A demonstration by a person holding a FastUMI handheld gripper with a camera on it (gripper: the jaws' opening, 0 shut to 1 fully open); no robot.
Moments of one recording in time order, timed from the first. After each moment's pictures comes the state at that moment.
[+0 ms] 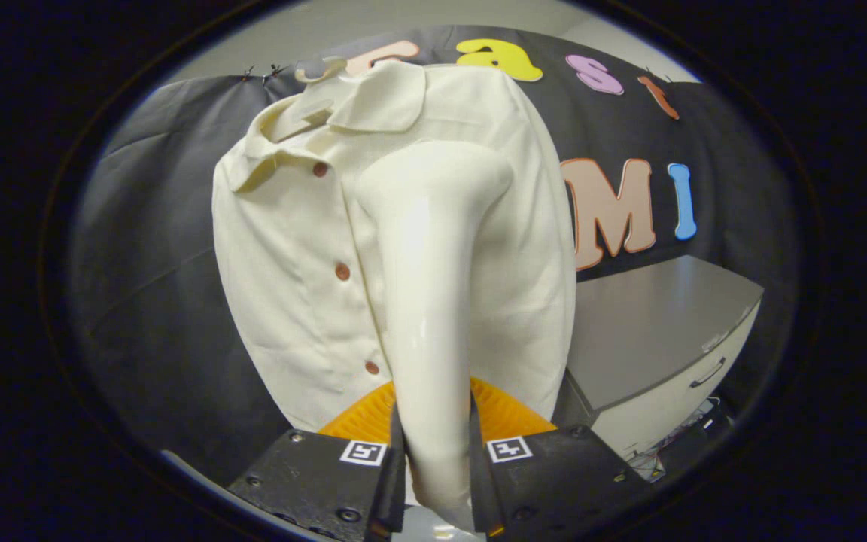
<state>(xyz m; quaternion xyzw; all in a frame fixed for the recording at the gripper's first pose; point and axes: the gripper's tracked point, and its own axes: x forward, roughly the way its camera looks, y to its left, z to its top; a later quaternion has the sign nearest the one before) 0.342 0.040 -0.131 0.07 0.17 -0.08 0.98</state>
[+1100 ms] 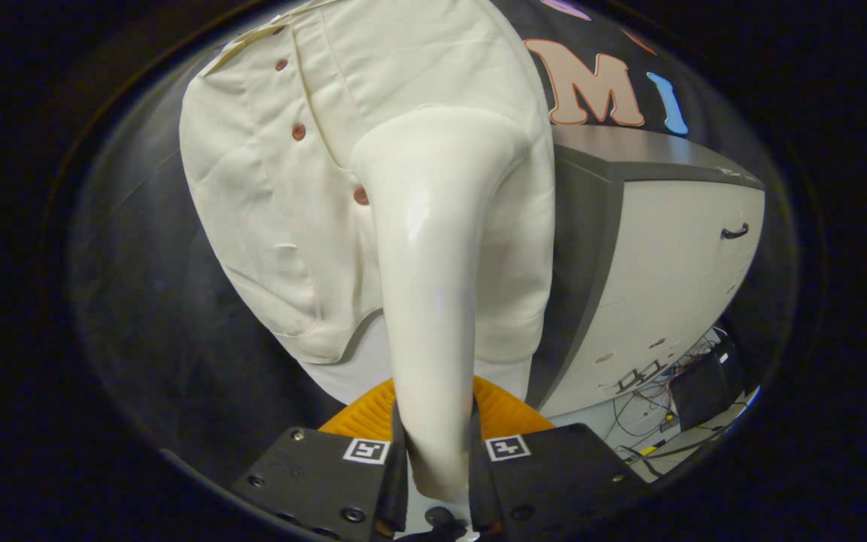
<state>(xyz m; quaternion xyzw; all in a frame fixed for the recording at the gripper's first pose) 0.247 0.038 -0.306 0.11 0.36 -0.08 0.92</state>
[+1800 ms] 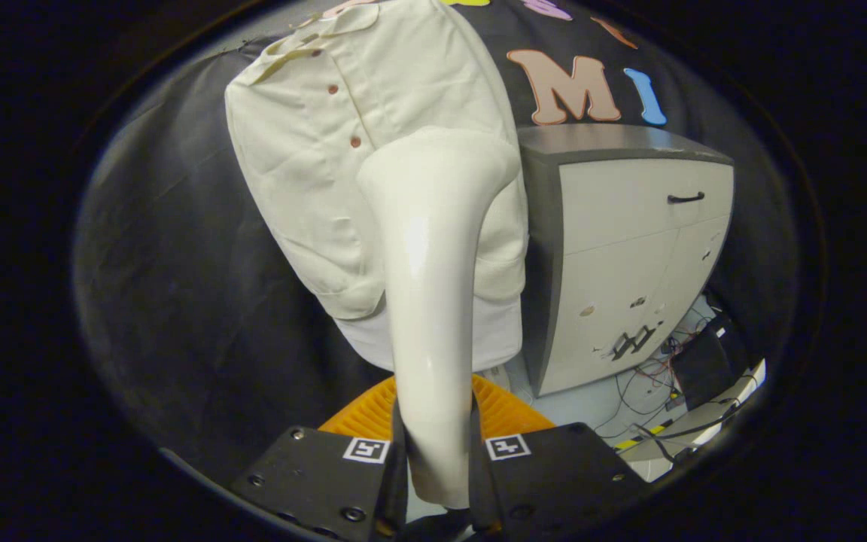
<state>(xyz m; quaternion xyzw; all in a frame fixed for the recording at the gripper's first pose) 0.138 0.070 -0.241 0.13 0.33 -0.08 0.93</state>
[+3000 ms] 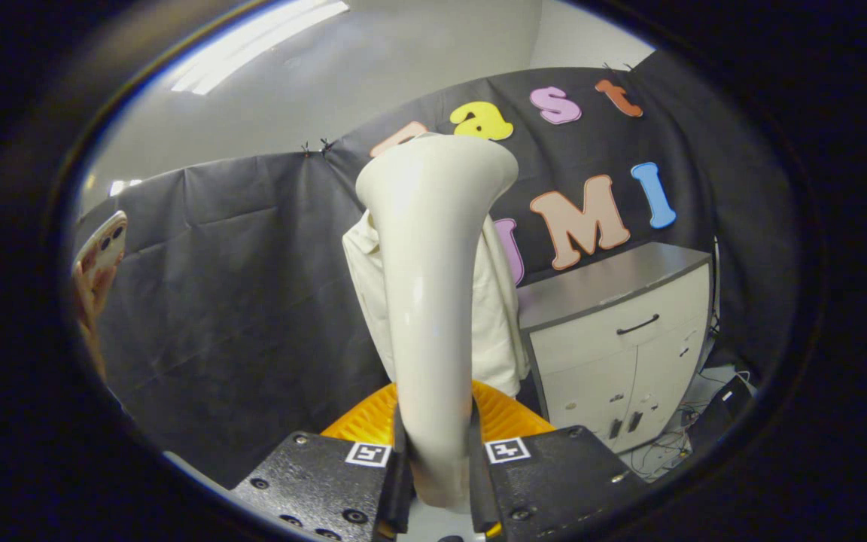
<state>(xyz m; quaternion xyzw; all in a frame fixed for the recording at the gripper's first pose) -0.015 0.010 -0.021 0.14 0.09 0.05 0.99</state>
